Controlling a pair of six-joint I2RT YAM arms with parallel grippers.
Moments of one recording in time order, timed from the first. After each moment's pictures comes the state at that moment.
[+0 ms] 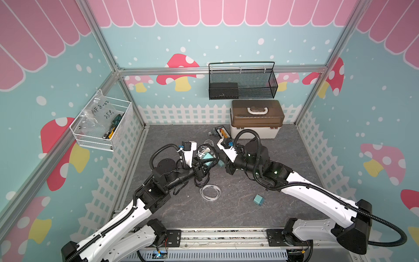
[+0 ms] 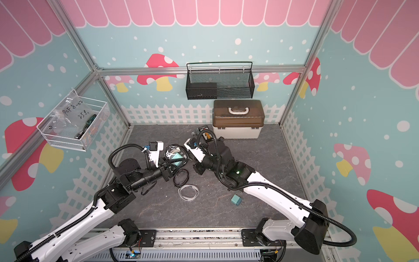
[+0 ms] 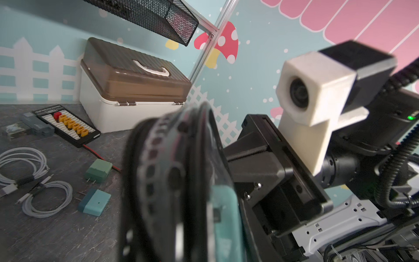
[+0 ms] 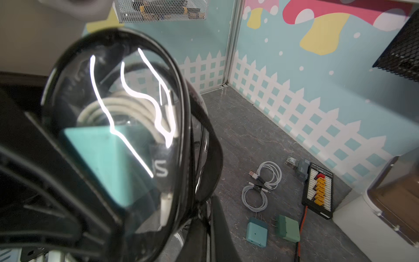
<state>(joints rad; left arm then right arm) -0.69 0.86 0.77 0.02 0.30 -0.53 0.86 1.25 1.15 -0.20 -0.10 -0.14</state>
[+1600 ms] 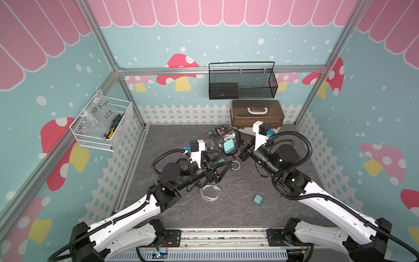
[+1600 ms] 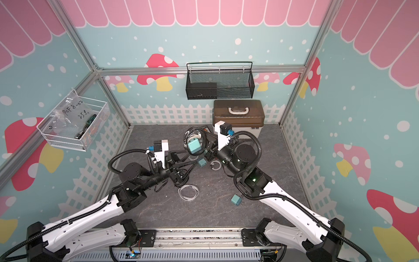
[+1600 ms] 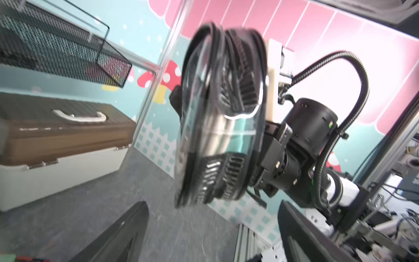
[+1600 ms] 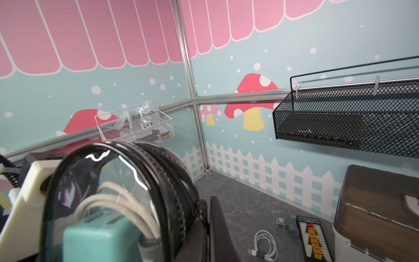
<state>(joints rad) -0.85 0.98 0.74 0.53 0.24 -0.55 0.80 1.06 1.02 0.25 0.01 0.21</state>
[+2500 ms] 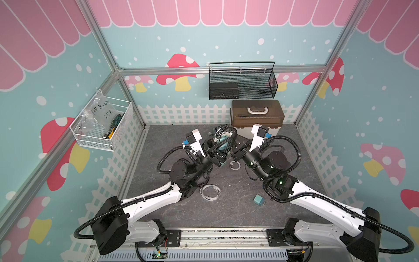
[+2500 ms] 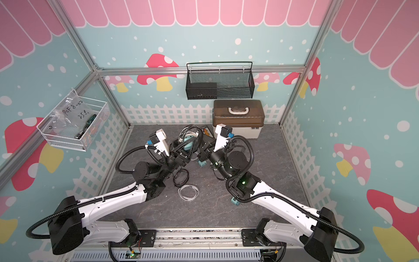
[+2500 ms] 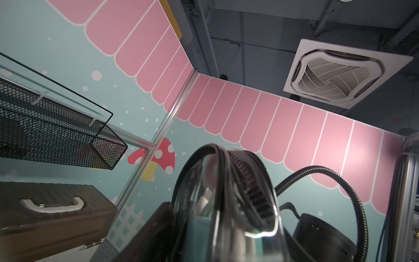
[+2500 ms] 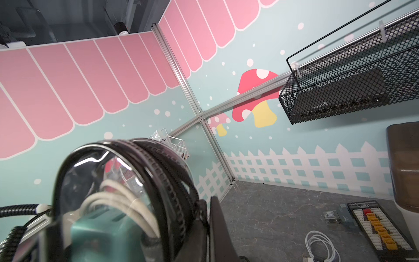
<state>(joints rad) -0.85 1.29 0.82 1.12 0.08 -0.63 0.90 1.13 0.95 0.47 0.18 0.46</state>
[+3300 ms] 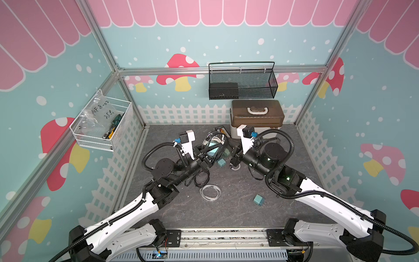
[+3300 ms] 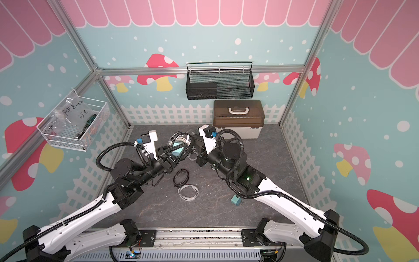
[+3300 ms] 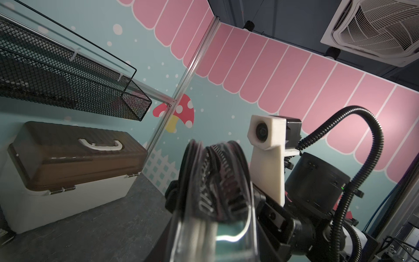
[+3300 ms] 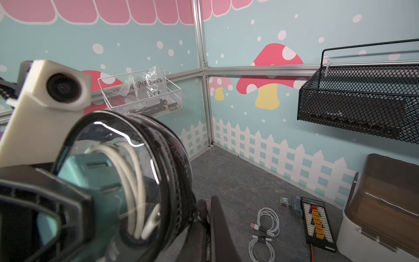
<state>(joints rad) -0.78 0.95 0.84 0.43 0.20 -0.61 0.90 1.14 1.14 0.03 0.06 0.08</state>
